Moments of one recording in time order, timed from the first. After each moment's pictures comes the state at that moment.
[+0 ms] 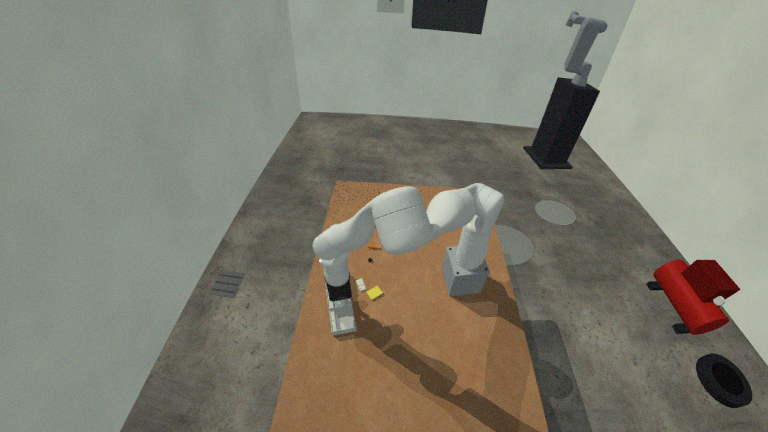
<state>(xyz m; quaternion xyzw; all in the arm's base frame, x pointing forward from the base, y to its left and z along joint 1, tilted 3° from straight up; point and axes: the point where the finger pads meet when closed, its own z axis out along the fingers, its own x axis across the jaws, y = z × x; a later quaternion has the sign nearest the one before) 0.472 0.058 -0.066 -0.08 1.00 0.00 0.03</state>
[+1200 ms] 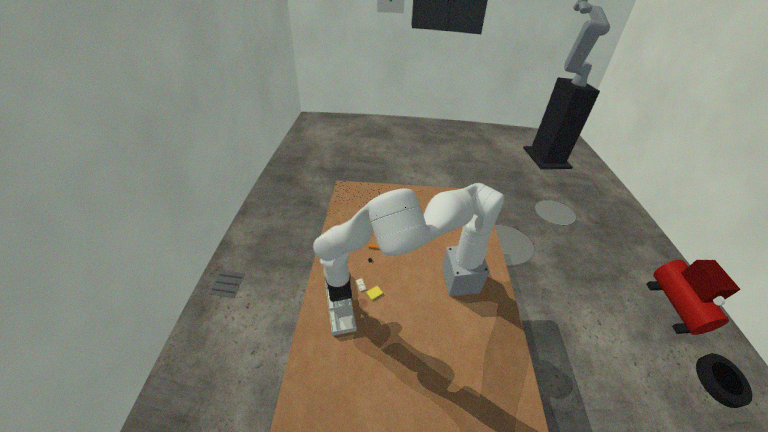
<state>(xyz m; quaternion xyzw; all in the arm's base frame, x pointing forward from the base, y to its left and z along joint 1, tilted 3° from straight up) 0.472 0.054 -0.075 -0.08 1.00 0.00 0.03</state>
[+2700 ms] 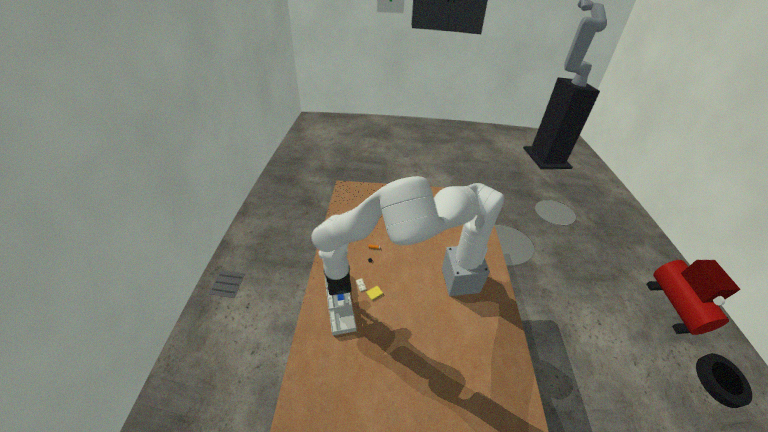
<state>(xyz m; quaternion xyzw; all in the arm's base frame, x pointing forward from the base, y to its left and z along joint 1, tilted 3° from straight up) 0.469 0.052 -0.036 -0.08 1.00 0.00 0.03</state>
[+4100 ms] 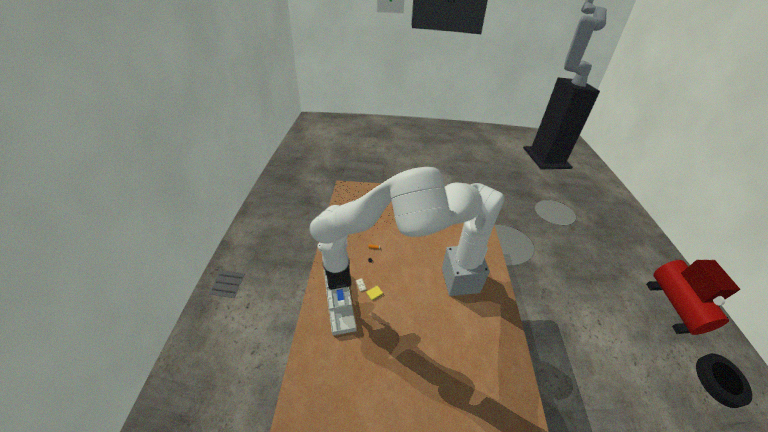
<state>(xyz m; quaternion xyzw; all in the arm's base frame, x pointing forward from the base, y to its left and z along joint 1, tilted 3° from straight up) 0.465 0.048 -0.002 -0.07 1.00 -0.01 0.02</state>
